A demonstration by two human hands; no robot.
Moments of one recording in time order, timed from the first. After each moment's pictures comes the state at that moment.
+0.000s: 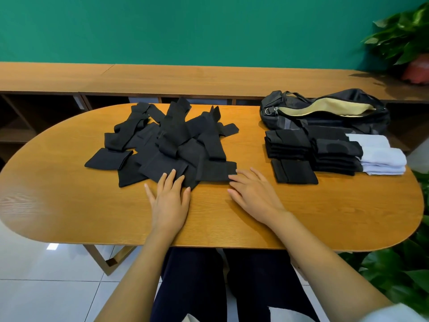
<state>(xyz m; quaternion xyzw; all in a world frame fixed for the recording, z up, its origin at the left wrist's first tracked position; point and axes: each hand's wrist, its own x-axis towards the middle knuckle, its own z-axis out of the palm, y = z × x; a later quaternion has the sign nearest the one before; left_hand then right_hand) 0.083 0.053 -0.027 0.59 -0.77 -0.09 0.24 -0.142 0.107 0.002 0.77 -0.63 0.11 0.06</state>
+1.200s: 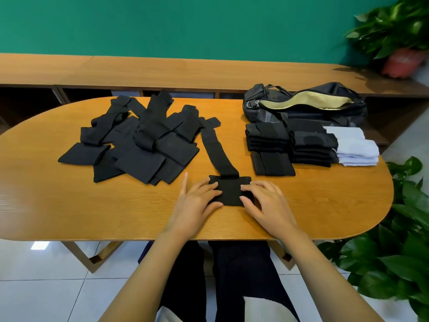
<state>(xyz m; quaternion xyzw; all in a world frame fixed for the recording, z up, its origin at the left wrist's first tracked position) 0.011 0.094 -0.028 0.34 -0.90 -0.08 0.25 -0.196 0.180 -0.020 0.67 -0.68 0.28 0.01</state>
